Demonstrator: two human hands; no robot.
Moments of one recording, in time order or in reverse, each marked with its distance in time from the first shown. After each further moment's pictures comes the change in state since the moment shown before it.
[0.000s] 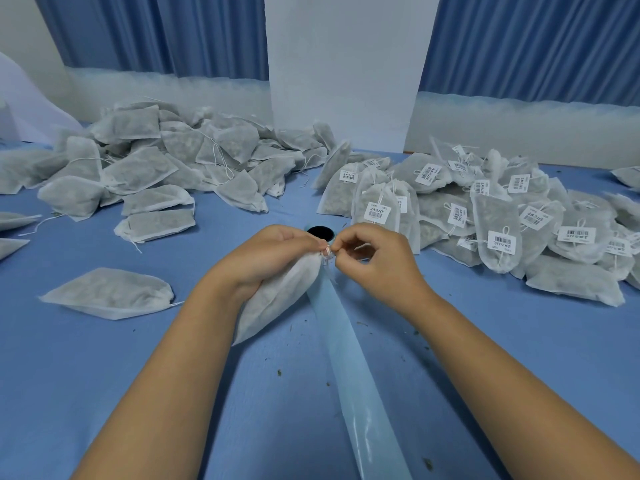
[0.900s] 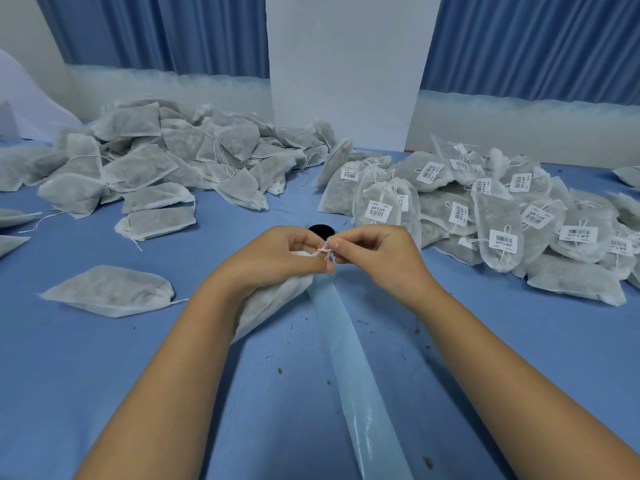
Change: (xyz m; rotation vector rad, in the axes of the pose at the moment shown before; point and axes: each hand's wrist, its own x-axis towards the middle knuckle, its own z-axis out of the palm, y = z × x) left_hand 0.000 -0.003 -0.002 0.218 -0.041 0.073; right_hand 0.005 0.000 -0.005 0.289 -0.076 0.215
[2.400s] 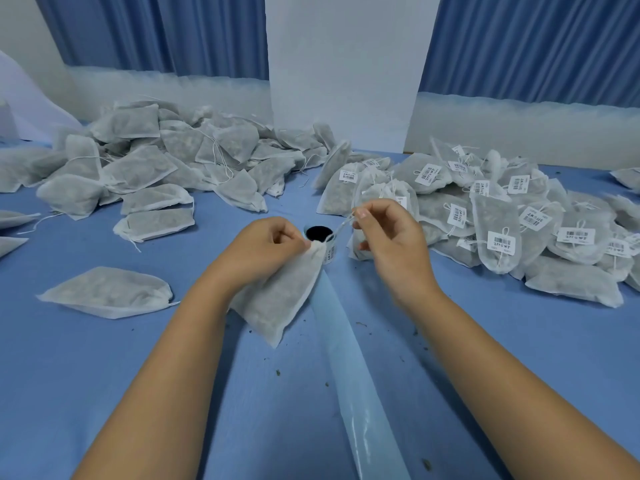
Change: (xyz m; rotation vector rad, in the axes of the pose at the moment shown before) left_hand 0.005 -0.009 -0.008 0.076 0.281 -0.041; right_hand 0.002 -0.006 0.004 0.111 0.303 -0.078
